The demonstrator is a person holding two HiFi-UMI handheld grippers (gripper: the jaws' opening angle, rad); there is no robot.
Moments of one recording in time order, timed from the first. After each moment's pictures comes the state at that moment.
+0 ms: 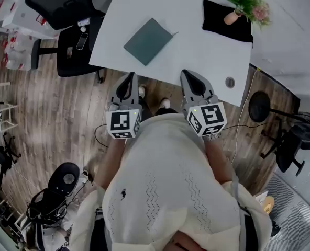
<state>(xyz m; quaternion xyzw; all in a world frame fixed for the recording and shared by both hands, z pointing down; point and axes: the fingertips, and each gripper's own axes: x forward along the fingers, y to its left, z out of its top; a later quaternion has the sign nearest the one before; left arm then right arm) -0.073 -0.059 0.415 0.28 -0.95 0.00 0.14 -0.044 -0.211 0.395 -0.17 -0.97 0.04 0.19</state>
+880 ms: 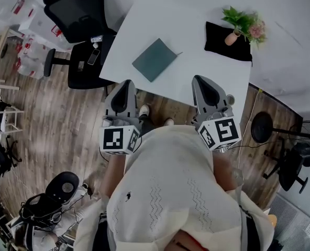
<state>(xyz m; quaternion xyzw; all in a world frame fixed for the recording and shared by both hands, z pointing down) -0.060 -0.040 0.295 0.25 -0.97 -0.04 0.03 -0.039 -0.221 0.285 -0.19 -0.98 0.01 0.07</state>
